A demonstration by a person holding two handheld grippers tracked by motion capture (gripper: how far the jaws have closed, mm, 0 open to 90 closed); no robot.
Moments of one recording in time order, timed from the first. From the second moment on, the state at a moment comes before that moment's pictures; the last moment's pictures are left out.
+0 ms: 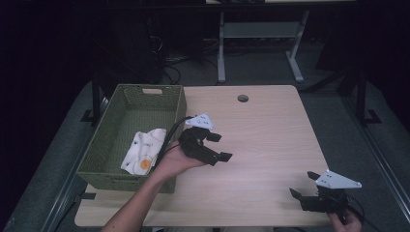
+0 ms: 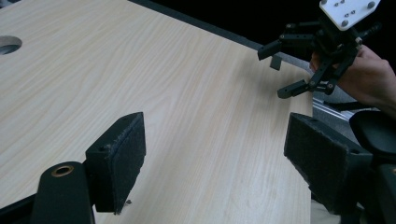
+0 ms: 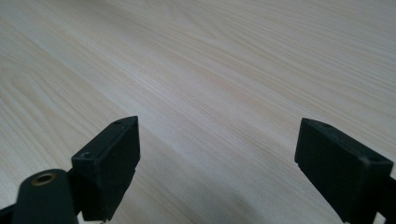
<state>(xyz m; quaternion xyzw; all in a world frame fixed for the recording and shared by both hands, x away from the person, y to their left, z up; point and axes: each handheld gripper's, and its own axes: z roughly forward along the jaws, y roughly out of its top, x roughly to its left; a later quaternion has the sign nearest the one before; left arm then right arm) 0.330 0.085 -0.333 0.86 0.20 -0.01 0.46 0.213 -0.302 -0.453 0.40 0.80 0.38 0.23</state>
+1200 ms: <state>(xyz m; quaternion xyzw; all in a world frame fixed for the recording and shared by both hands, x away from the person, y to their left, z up) 0.353 0.181 -0.313 0.85 0.26 0.00 0.46 0.213 -0.300 -0.452 0.40 0.80 0.38 0.23</state>
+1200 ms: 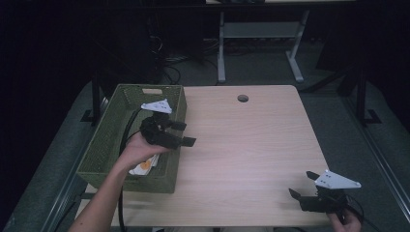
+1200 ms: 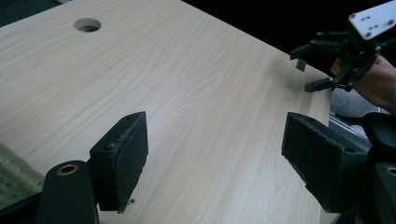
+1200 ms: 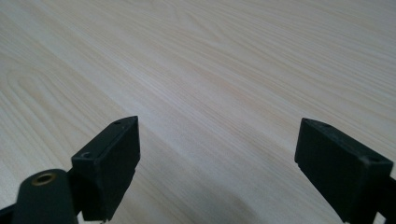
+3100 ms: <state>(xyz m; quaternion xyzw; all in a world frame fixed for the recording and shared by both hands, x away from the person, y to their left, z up) 0.387 0.290 -0.386 0.82 0.46 0.03 0.33 0.210 -0.297 -0.451 0.39 0.81 0.39 0.22</state>
